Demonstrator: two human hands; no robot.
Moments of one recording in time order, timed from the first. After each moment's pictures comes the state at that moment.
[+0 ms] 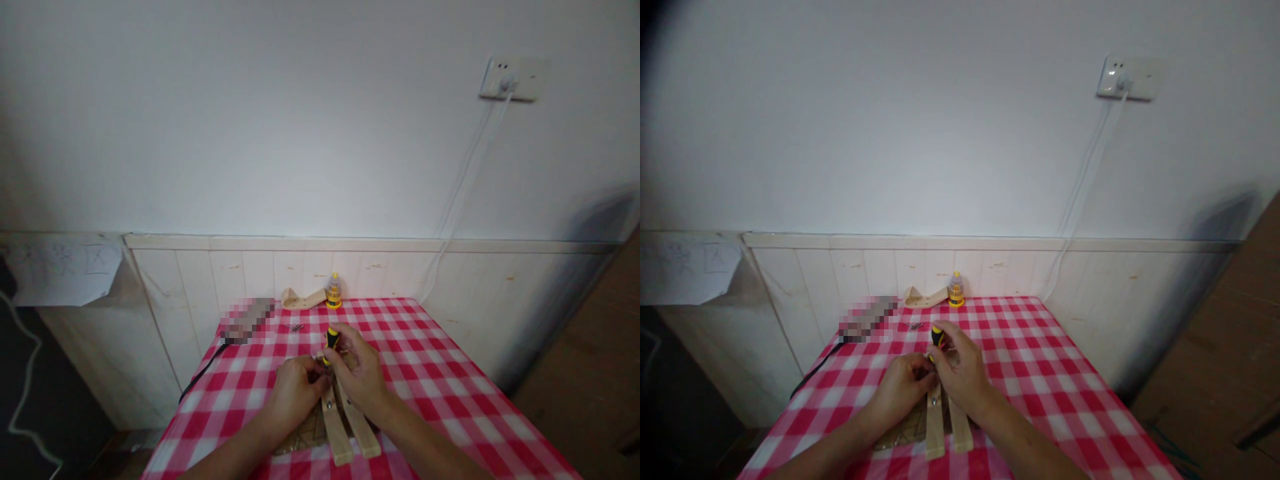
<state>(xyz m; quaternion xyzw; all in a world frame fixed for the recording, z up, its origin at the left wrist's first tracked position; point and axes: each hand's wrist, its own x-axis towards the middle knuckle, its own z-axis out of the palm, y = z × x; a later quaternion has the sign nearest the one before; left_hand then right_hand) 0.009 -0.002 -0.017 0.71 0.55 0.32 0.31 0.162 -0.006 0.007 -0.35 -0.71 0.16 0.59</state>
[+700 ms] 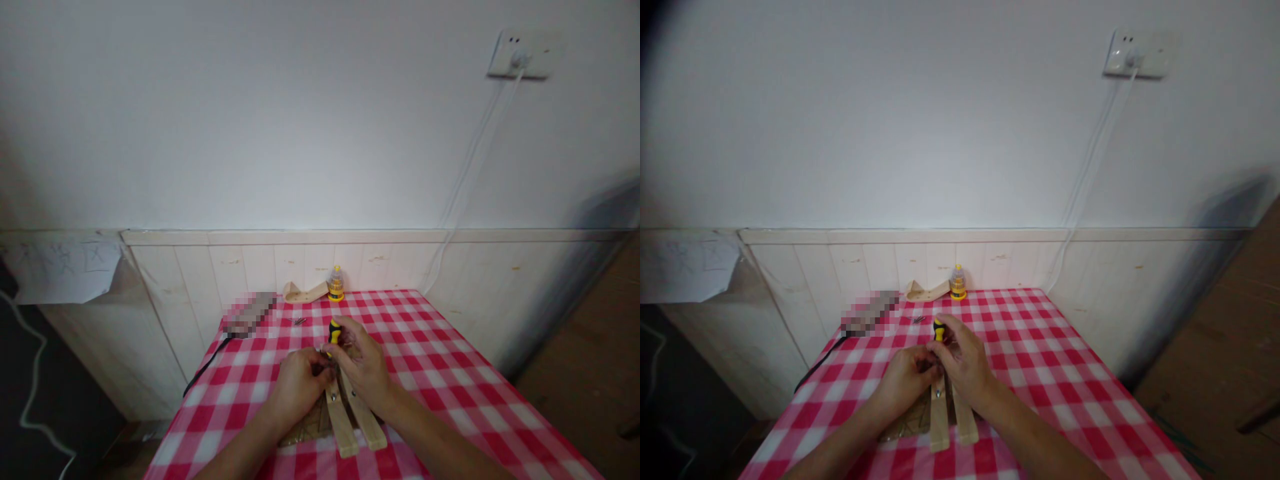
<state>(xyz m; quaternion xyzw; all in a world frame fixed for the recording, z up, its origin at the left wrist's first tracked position) 0.009 -0.004 -0.013 0.70 0.52 0.34 0.34 0.162 0.002 -0.008 -0.36 -0.70 0.17 0.59</state>
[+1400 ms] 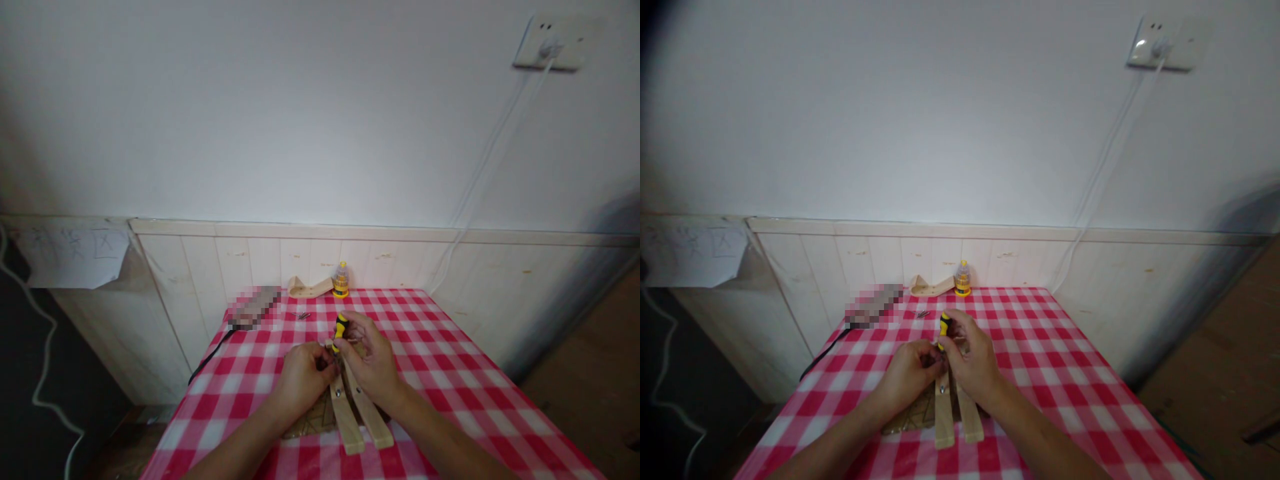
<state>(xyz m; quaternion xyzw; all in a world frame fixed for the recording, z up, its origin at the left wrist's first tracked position) 0.008 -0.003 -0.017 0.69 0.56 0.33 0.32 0.163 -0.002 0.003 -0.34 -0.71 0.18 0.59</state>
